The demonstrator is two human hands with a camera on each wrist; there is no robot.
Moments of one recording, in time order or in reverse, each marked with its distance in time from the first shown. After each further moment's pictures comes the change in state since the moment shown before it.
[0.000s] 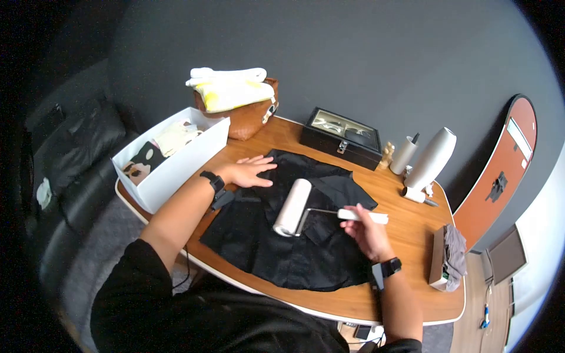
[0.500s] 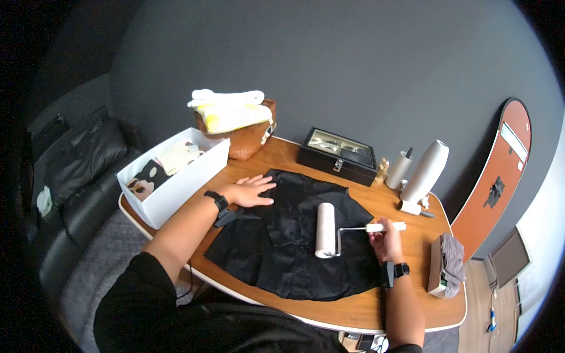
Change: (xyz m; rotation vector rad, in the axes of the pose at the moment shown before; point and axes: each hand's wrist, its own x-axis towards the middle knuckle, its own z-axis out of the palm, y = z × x) left_hand 0.002 0.004 0.006 0.044 0.024 -0.026; right_hand 0.023 0.002 -0.081 0.171 0.340 -0.070
